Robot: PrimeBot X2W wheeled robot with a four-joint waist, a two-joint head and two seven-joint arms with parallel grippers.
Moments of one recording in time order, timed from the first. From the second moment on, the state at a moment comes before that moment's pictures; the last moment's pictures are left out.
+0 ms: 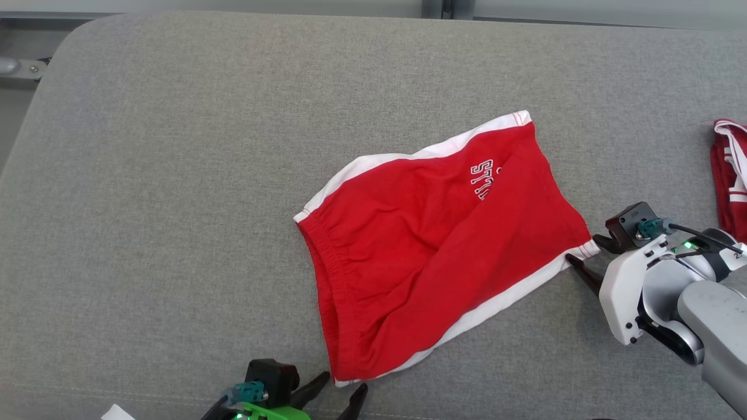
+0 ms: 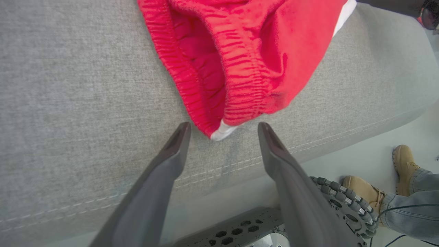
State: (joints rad) left arm 0.06 0.20 -0.49 0.04 -0.52 -0.12 0.29; right arm -0.53 -0.64 0.76 0.41 0.60 0.13 0.20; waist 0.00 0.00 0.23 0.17
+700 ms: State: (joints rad) left arm 0.03 0.19 -0.53 0.07 -0.55 -0.13 0.25; right arm -0.55 -0.64 0.81 0.45 0.65 0.13 0.18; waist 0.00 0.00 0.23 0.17
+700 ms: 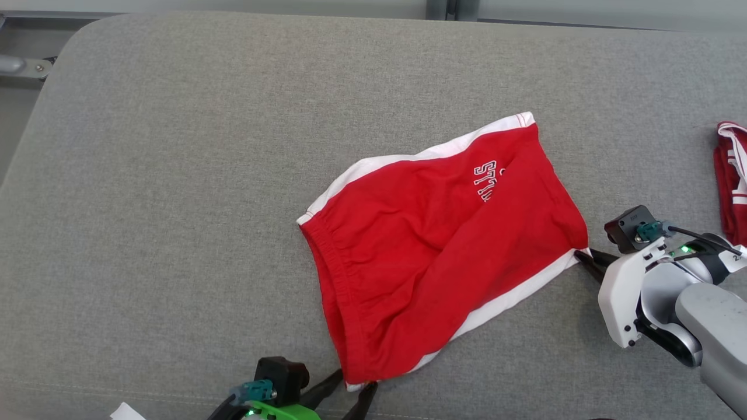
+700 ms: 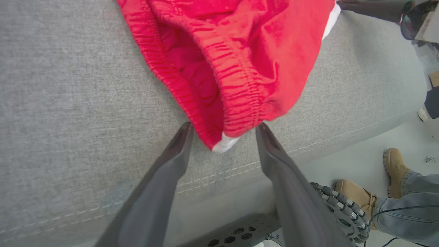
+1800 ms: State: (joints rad) left arm -0.31 0.45 -0.27 -0.37 -0.91 -0.13 0.48; right arm -0.62 -0.67 0.34 -0.03 1.01 0.13 0.30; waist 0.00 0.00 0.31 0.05
